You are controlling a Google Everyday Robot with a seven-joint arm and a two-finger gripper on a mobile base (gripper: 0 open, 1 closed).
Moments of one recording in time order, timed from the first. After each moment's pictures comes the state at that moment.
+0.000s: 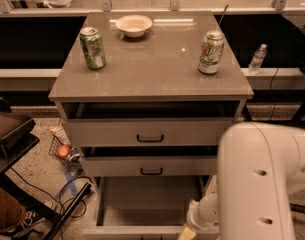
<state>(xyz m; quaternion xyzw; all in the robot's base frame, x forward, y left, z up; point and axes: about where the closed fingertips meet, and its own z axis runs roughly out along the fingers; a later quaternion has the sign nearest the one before) 0.424 -0.147 0.251 -0.53 0.83 0.09 0.15</state>
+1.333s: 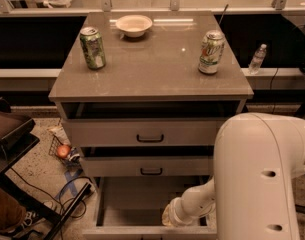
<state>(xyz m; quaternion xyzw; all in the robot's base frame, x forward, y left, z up) 0.423 -0.063 0.304 -0.68 0.70 0.11 0.17</state>
